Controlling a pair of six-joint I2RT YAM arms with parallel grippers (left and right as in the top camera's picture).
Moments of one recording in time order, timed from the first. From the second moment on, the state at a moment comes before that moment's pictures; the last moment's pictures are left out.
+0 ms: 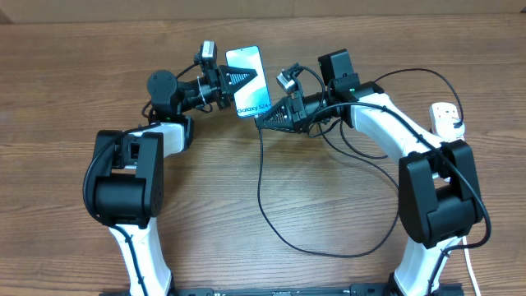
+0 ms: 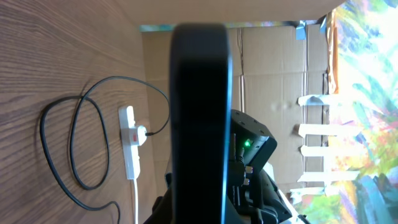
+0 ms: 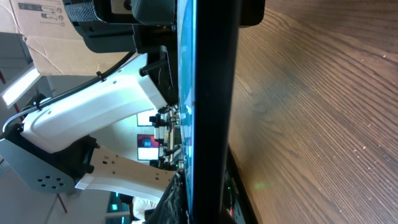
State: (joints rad) left arm -0.10 2.14 1.11 1.24 1.17 -1.71; right arm 0.31 1.99 1.40 -0.42 -1.35 0.43
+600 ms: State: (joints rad) left arm -0.10 2.14 1.11 1.24 1.16 -1.81; right arm 0.31 1.99 1.40 -0.33 -1.39 0.44
